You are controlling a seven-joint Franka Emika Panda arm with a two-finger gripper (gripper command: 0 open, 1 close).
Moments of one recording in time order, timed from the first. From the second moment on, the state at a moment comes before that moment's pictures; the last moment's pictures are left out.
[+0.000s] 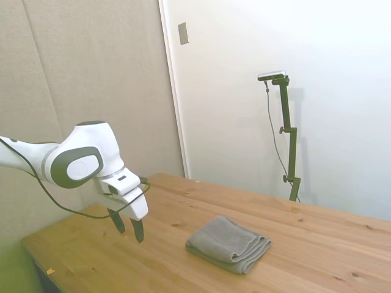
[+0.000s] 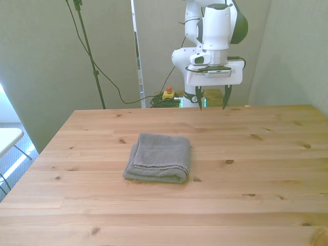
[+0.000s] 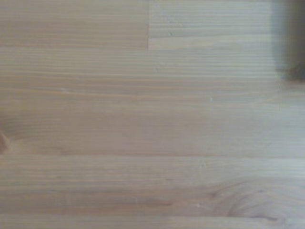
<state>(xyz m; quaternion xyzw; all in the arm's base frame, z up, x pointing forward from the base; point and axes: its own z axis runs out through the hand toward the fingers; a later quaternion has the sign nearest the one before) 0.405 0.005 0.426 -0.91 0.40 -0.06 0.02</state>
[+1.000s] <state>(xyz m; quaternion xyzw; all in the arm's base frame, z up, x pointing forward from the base) 0.499 -0.257 0.395 -0.83 0.54 -0.06 0.12</state>
